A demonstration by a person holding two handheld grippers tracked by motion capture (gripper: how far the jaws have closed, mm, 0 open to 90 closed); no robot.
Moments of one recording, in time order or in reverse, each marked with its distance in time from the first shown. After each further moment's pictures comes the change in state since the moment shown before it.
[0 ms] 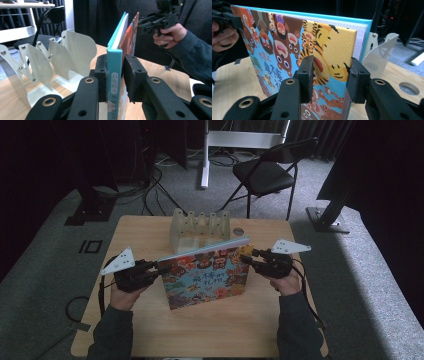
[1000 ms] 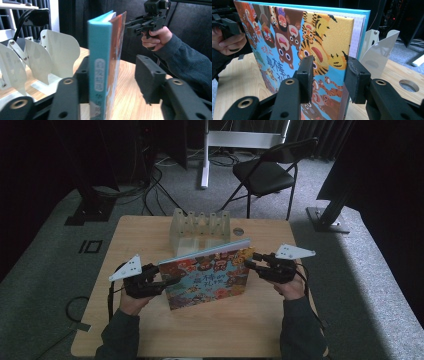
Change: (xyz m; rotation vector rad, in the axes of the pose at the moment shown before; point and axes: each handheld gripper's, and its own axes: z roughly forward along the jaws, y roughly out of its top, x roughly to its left) left arm -0.008 -0.021 0.019 -0.052 -0.100 -0.015; right arm 0.002 -0.010 -0.012 -0.001 0.016 -0.016
